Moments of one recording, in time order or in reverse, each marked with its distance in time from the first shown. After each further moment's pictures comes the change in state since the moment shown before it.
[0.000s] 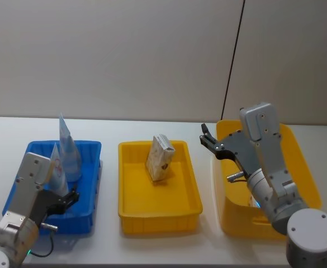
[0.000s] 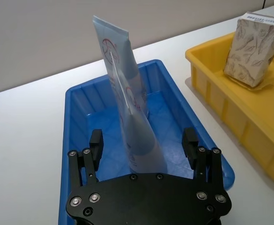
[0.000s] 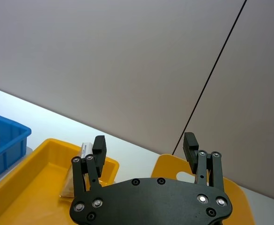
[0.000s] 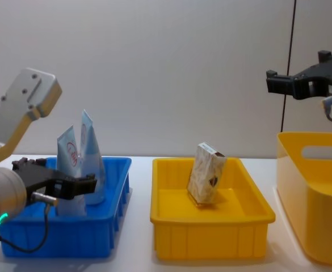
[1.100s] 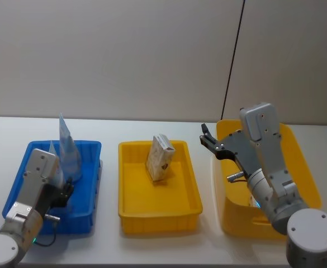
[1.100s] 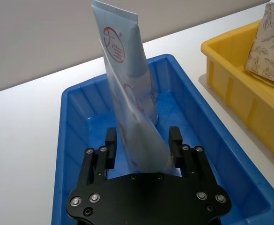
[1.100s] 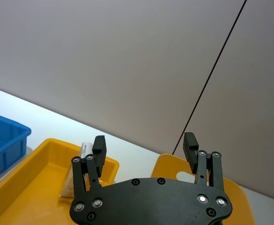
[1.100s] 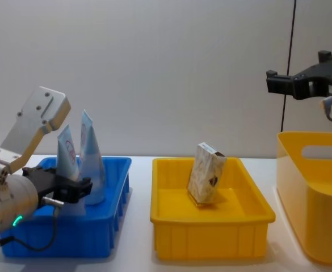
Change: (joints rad) left arm -0.136 -0.067 0.004 0.265 0.045 -0.104 -0.041; right arm 0.000 0.000 0.000 0.000 0.000 0.000 0.000
